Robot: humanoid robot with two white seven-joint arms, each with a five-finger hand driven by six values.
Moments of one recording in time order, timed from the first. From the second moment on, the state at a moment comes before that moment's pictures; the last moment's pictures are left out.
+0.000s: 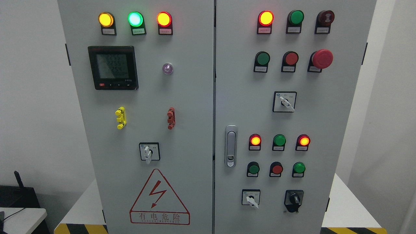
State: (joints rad) left arm 0.09 -0.05 0.05 0.00 0.00 -0.19 -0.08; right arm 0.12 0.12 0.00 -0.09 0.00 0.00 -0.21
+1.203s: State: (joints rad) left arm 0.12 -0.04 0.05 -0.06 0.00 -0.17 -0.10; right arm 0.12 0.12 0.00 -0.09 0.00 0.00 -0.21
